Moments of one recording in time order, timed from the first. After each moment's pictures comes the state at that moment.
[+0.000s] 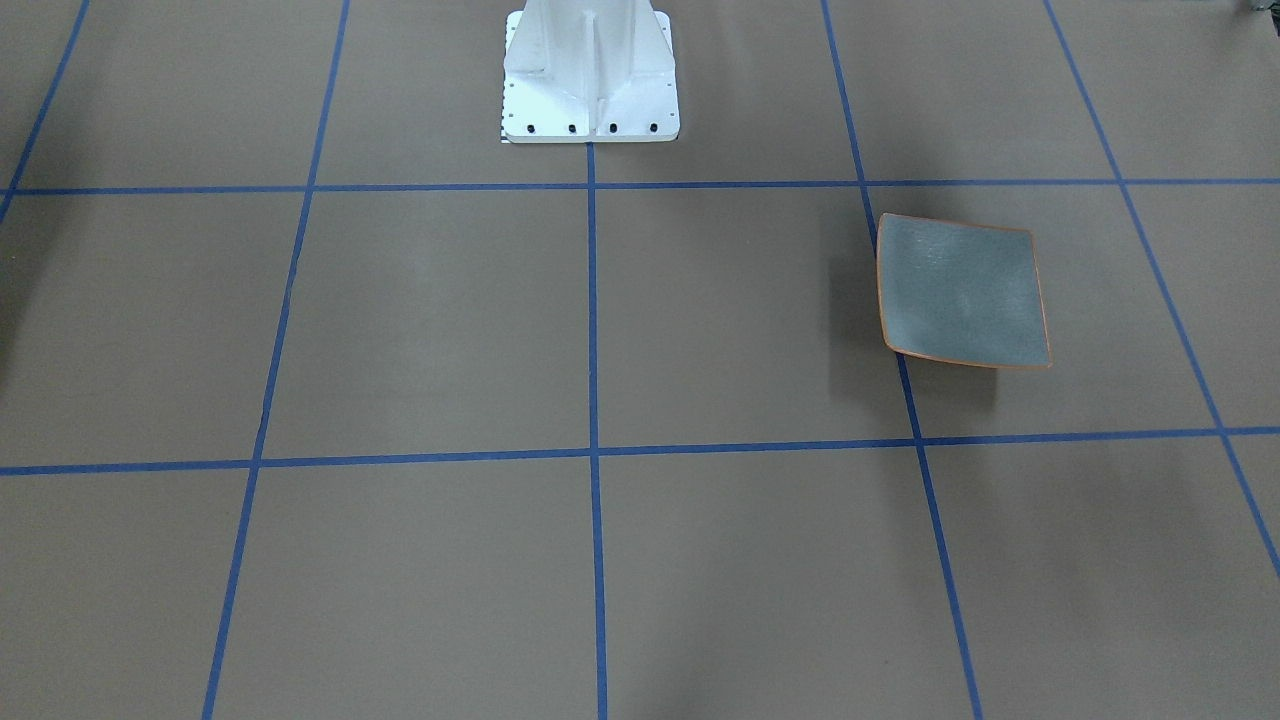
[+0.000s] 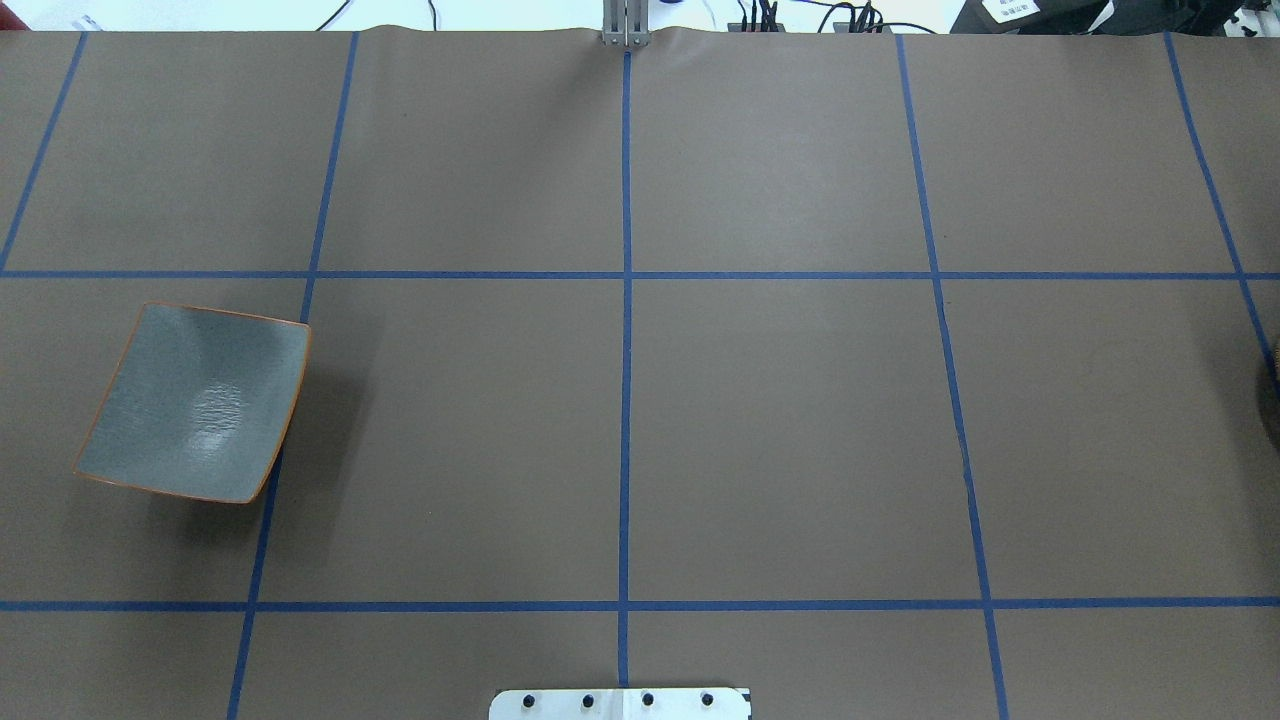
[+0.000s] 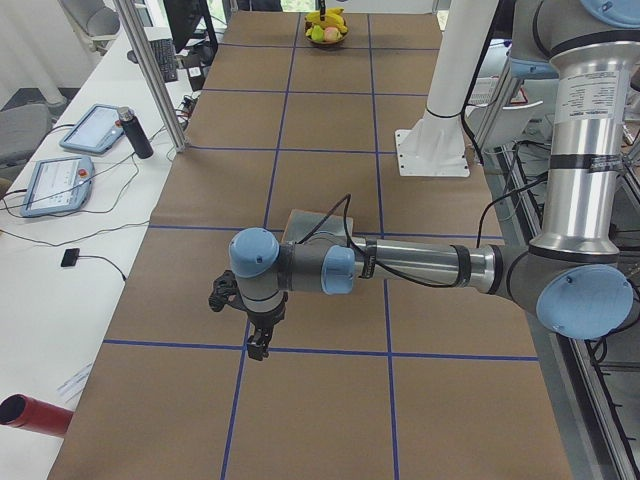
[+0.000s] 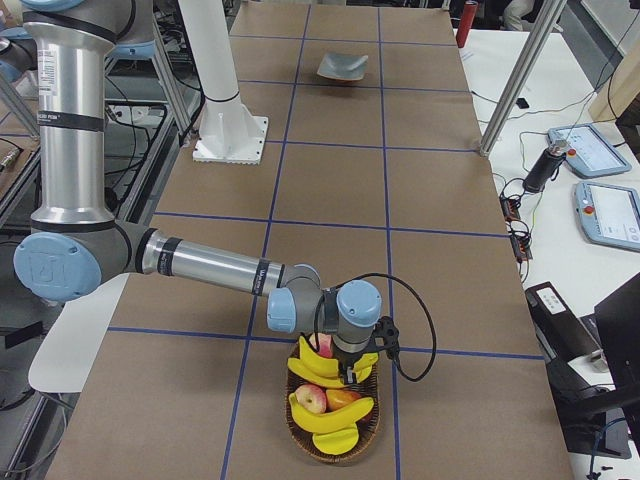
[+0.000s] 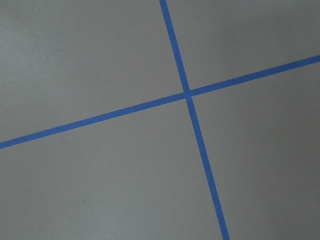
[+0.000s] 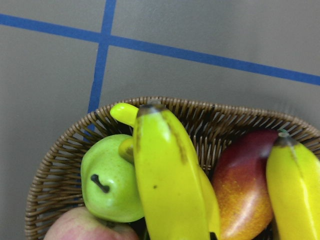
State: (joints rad) left arm -1.58 -1.58 -1.63 -1.54 -2.29 0.25; right arm 1.54 -1.63 1.43 -1.38 2.26 -0.14
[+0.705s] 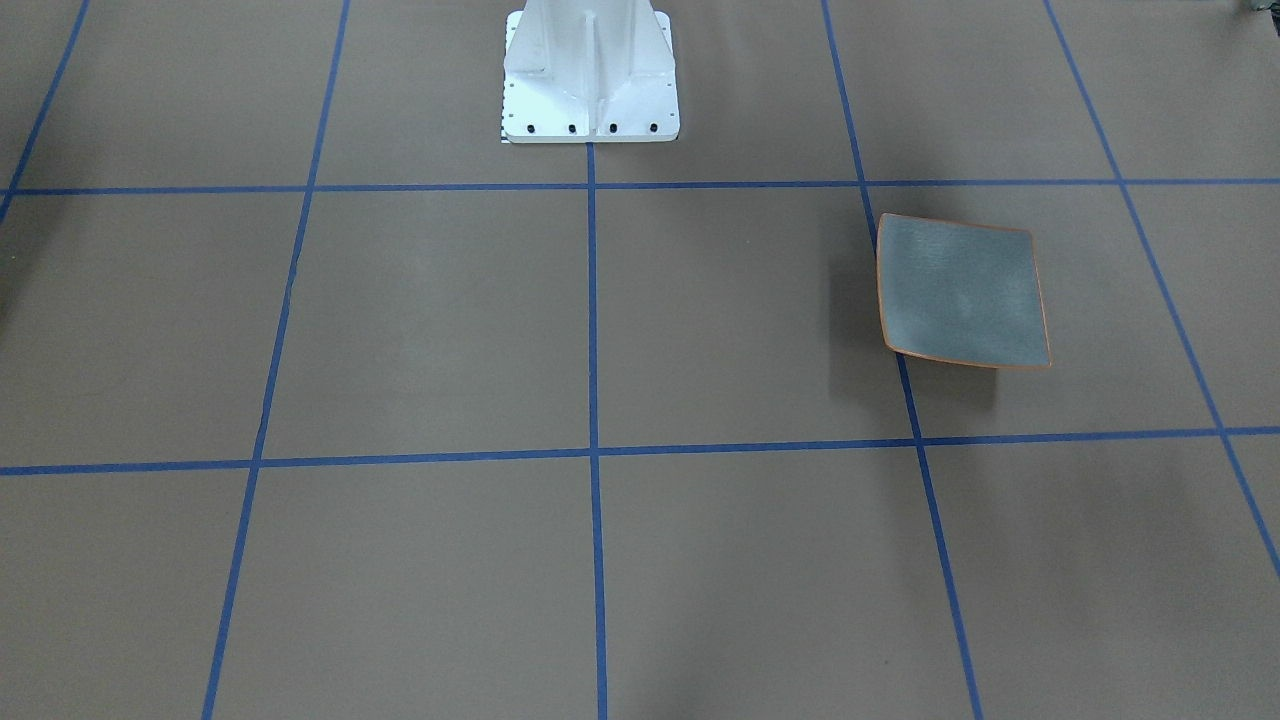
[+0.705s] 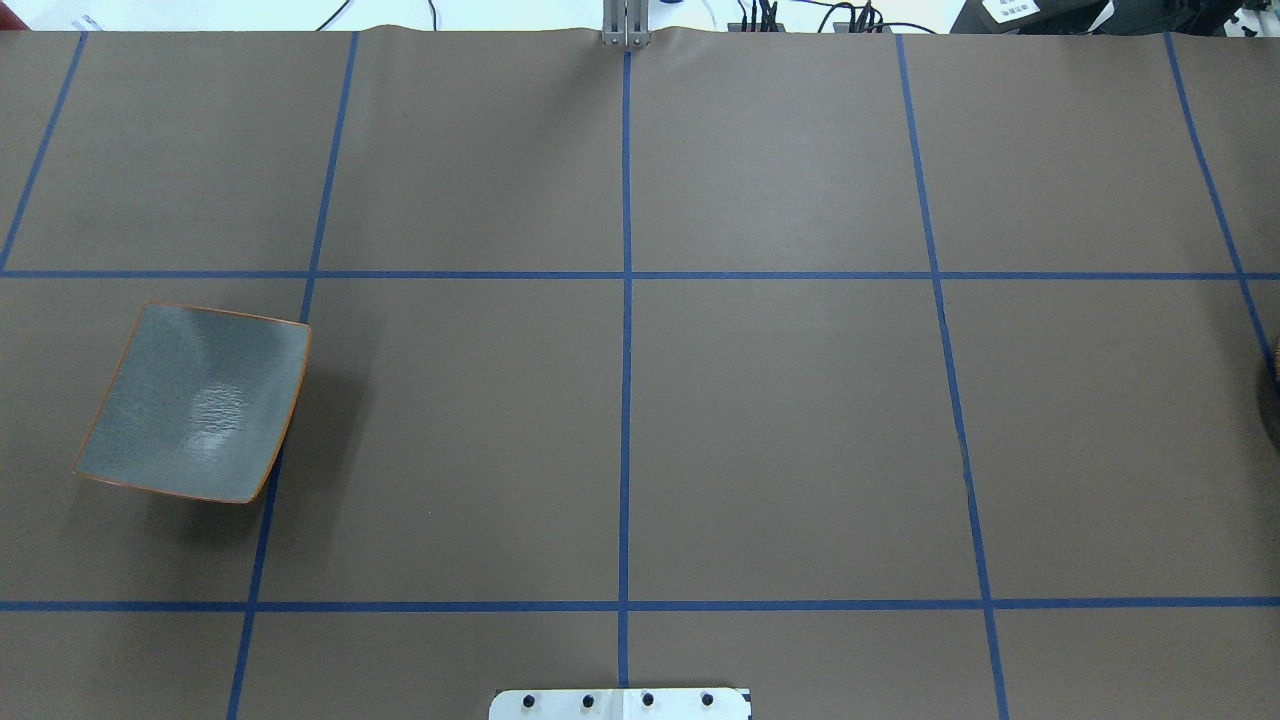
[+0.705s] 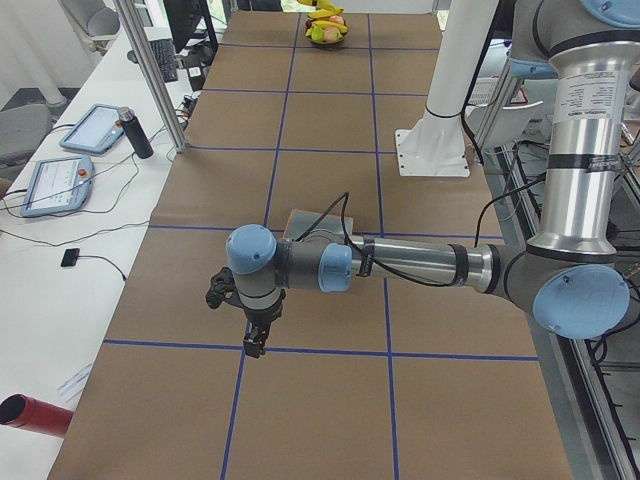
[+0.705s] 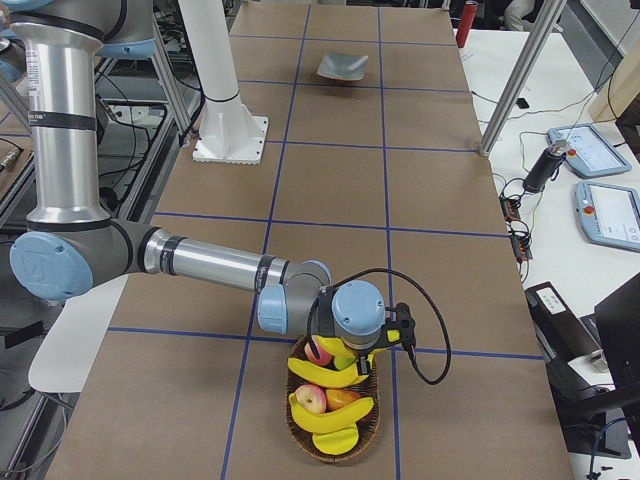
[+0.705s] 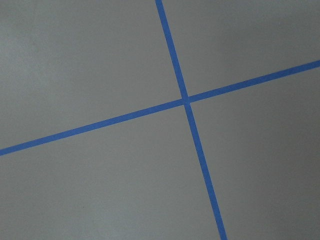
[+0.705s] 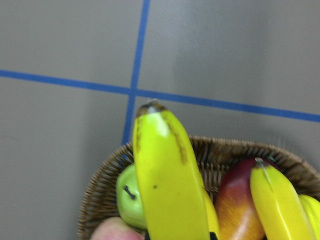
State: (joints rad) left arm -1.58 -1.59 -1.63 -1.54 -2.30 0.24; right arm 1.69 -1.57 1.46 -1.40 2.51 -0.15
